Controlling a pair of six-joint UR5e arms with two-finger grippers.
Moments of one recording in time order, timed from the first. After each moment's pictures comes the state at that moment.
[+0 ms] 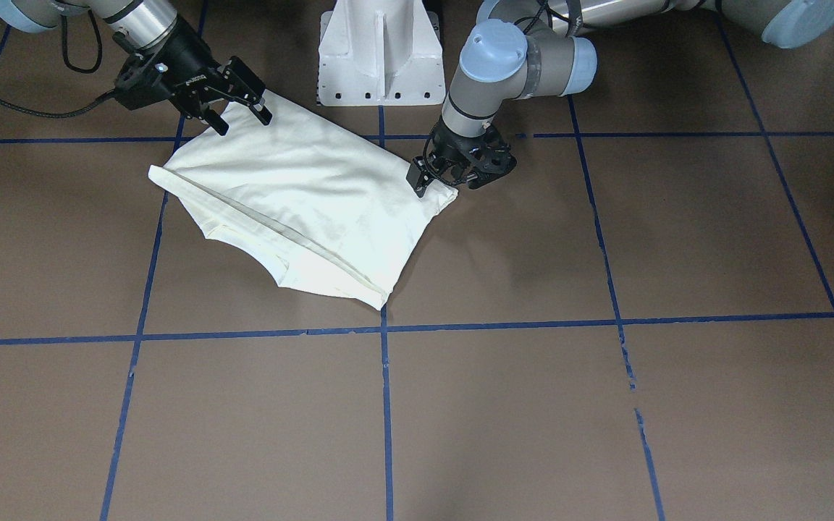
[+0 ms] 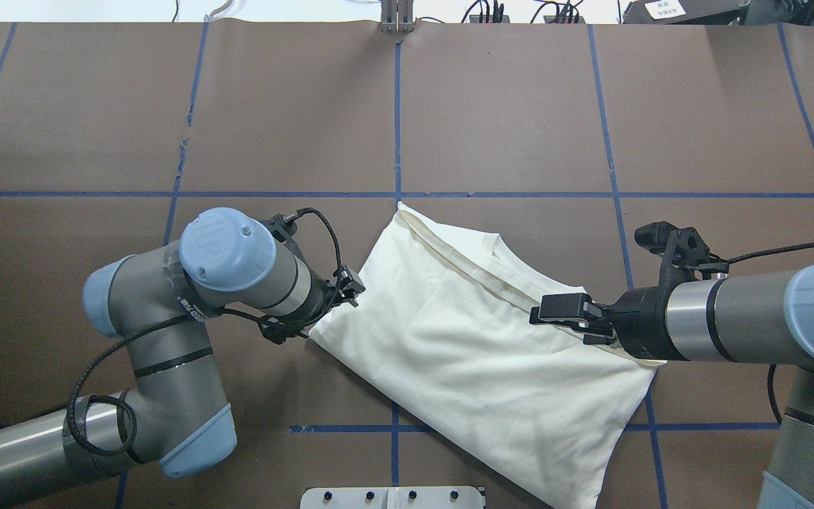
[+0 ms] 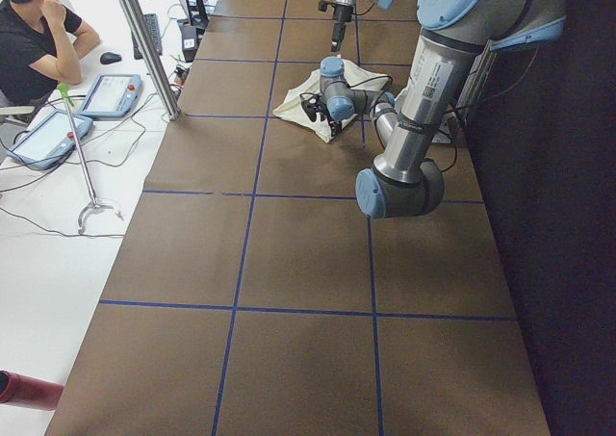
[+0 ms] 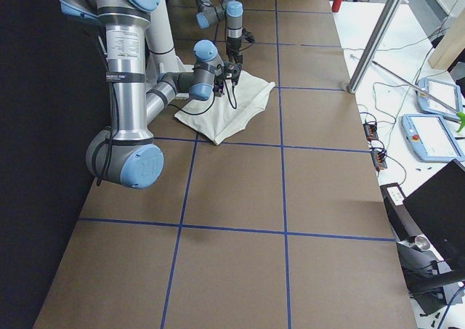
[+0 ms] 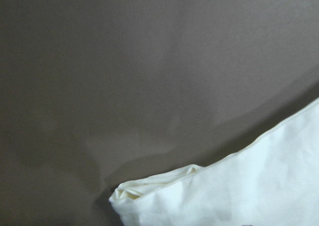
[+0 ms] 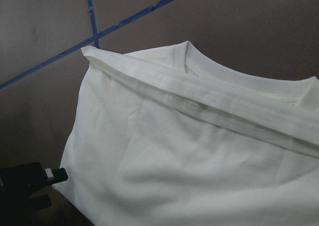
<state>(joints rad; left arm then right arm) -0.41 -2.10 -1.73 -1.81 -1.88 -1.87 0.47 -1.55 2.17 -0.95 1.83 1.62</state>
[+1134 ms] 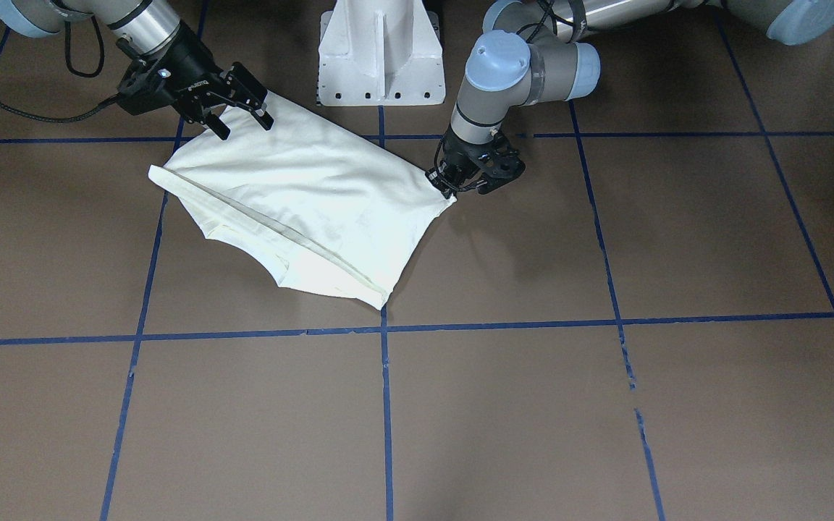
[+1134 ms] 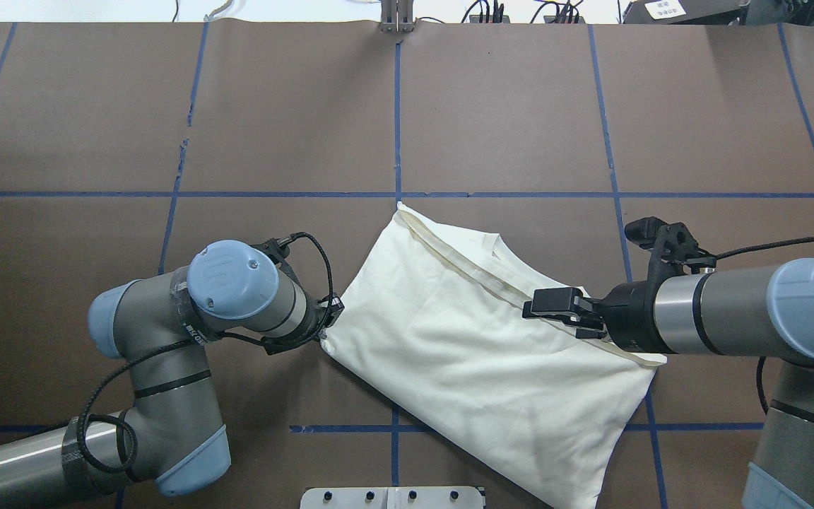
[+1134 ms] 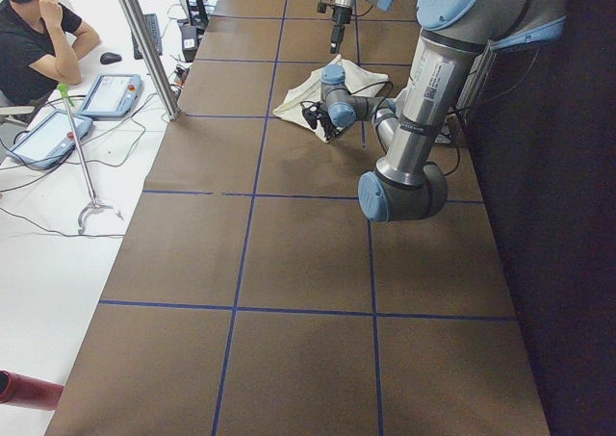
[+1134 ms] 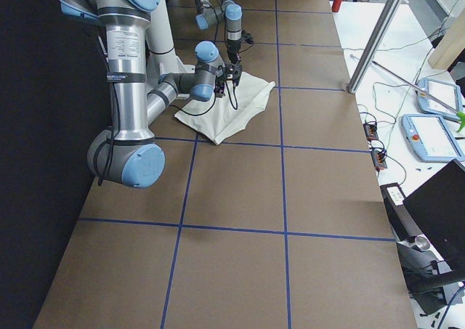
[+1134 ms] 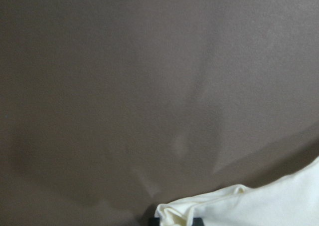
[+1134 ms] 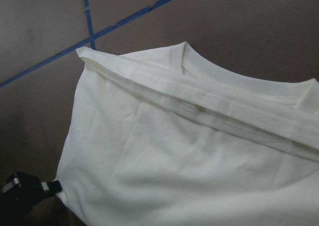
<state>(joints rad) -0.41 -2.07 -1.73 -1.81 -1.85 -1.86 0.47 -1.54 2.15 -0.95 1.83 1.62</state>
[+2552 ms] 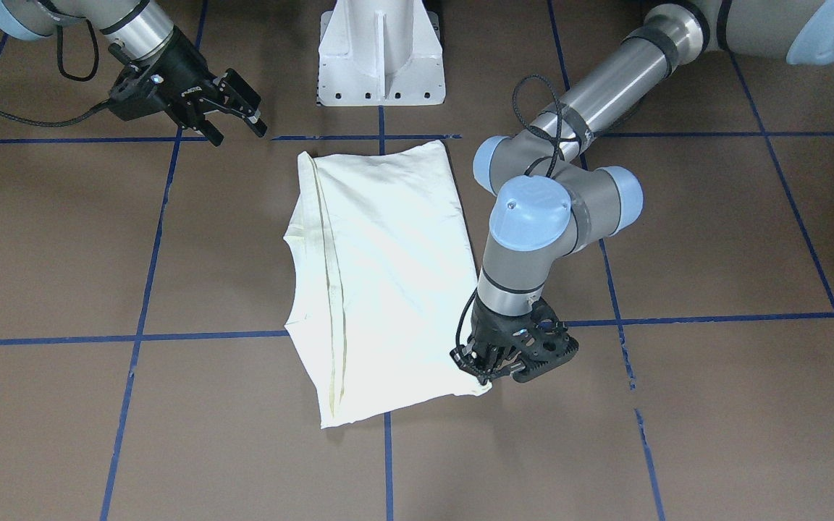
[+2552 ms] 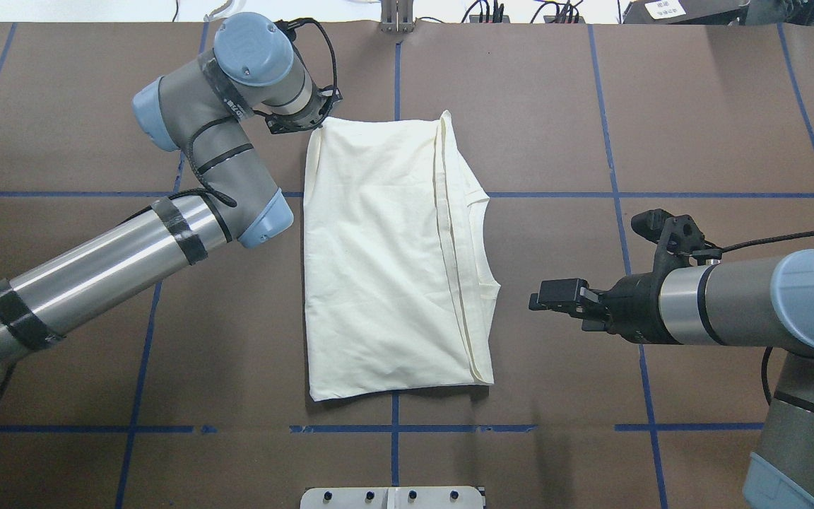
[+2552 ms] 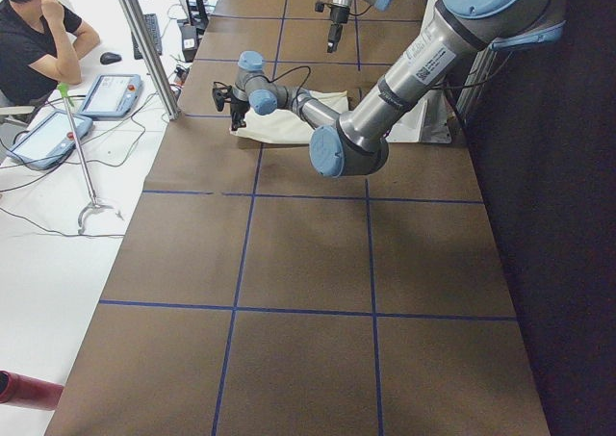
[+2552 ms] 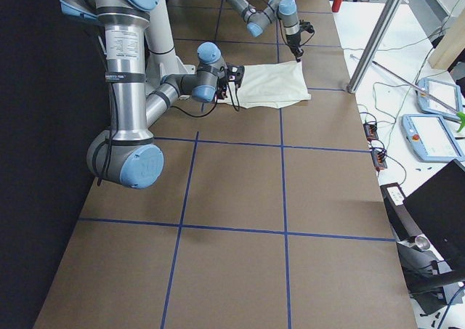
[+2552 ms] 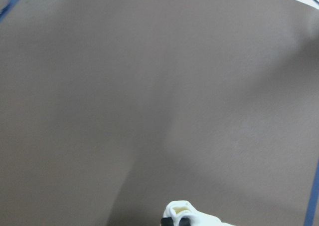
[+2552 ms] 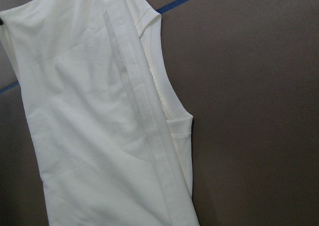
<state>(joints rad) -0.77 -2.48 -1.04 -2.10 -1.78 -1.48 0.50 -1.54 2.14 -0.95 1.84 1.61</state>
